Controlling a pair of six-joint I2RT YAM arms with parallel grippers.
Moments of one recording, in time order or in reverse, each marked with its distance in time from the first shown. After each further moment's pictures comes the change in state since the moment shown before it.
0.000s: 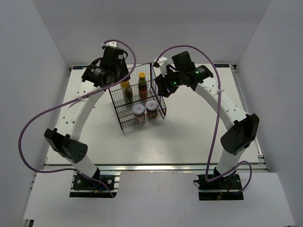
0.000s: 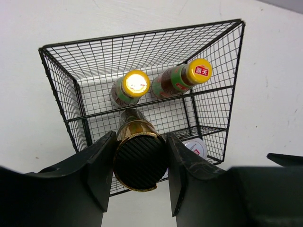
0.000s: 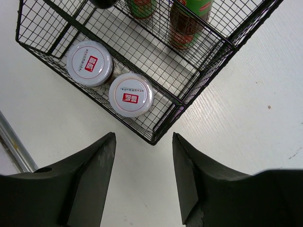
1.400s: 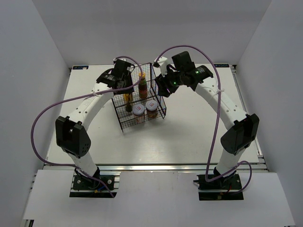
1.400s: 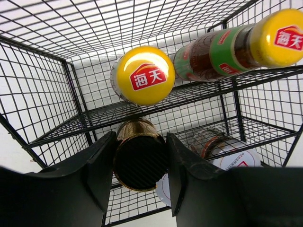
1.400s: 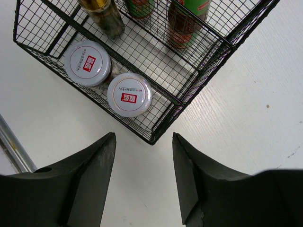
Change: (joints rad) left arm 0.029 0.078 -0.286 0.180 0.064 0.067; right arm 0.000 -0.001 -0.001 0.002 0.009 0.000
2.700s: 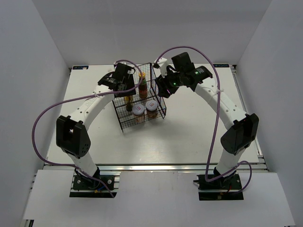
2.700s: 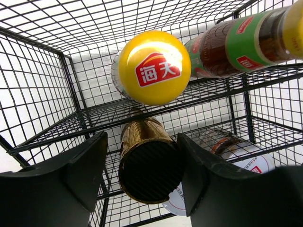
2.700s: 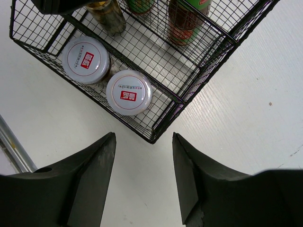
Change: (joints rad) left arm 0.000 -0.005 -0.082 0.049 -0.005 -0.012; right arm 0.000 0.000 -0.016 0.004 0.003 0.000
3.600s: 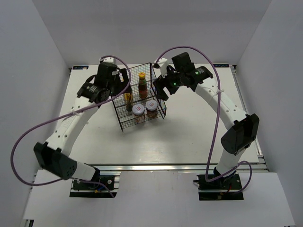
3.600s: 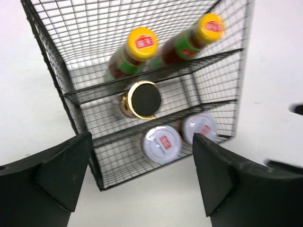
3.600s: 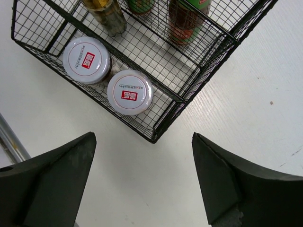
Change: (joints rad) left arm 0.001 -0.279 -0.048 -0.022 0.046 -0.013; right arm 0.000 -0.002 -0.002 0.000 -0.001 0.006
